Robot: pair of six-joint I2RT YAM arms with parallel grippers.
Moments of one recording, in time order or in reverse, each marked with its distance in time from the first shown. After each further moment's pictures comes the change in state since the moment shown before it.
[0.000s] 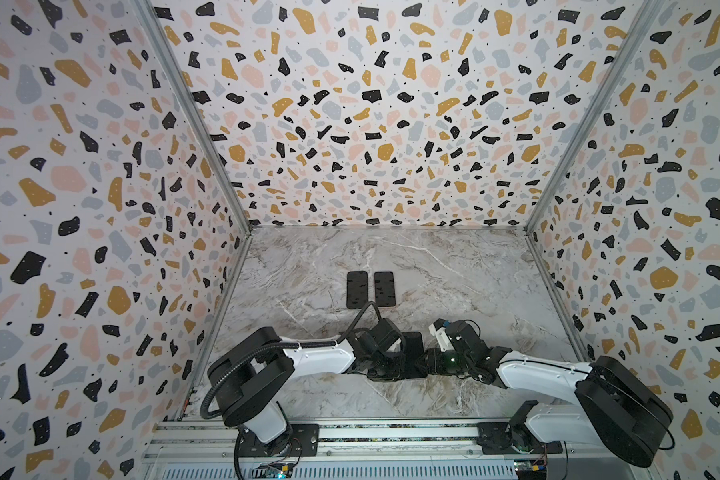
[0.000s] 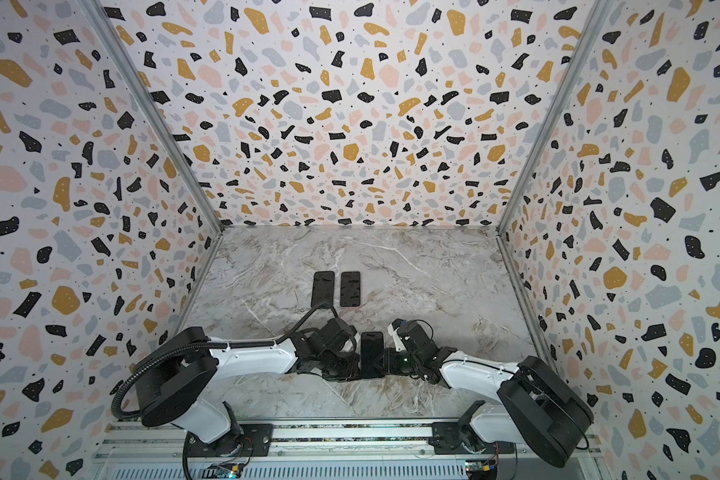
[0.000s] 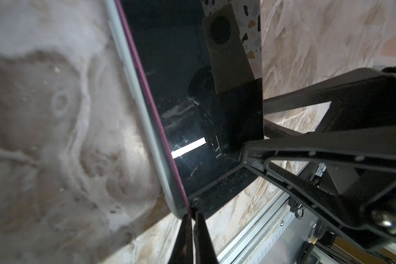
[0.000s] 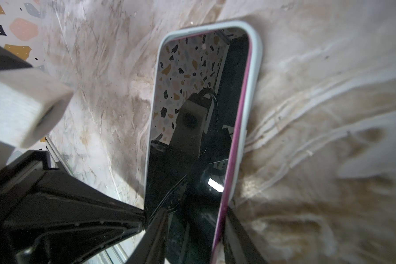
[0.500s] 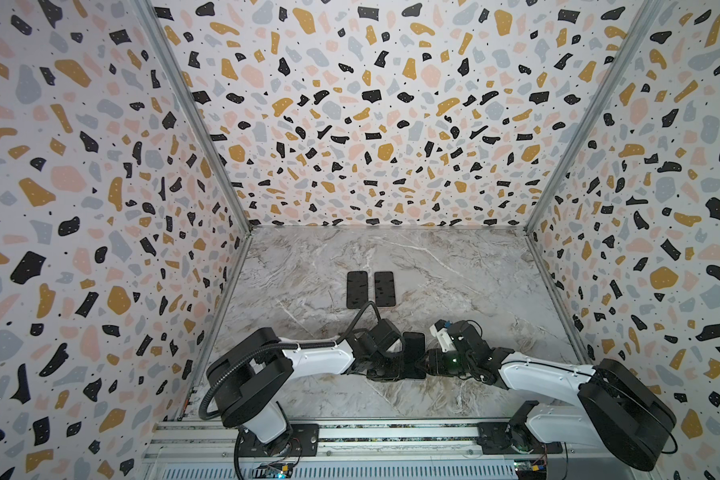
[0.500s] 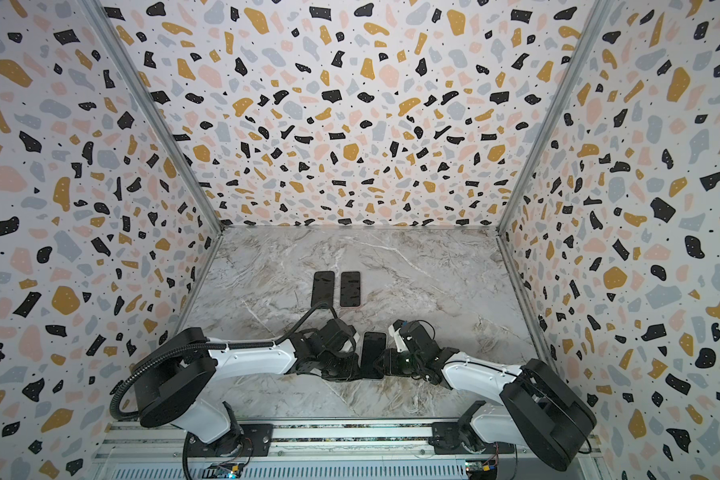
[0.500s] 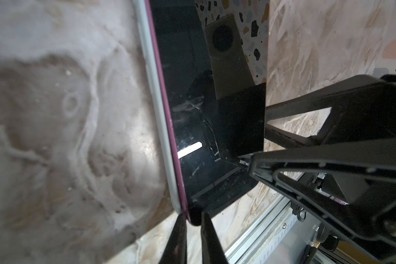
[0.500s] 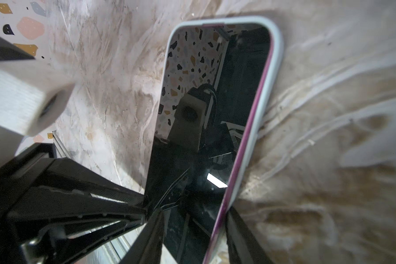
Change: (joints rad) left arm -0.001 -0.009 -0.007 0.004 -0.004 -0.001; right arm -0.018 -0.014 -0.016 0.006 -0.040 0.002
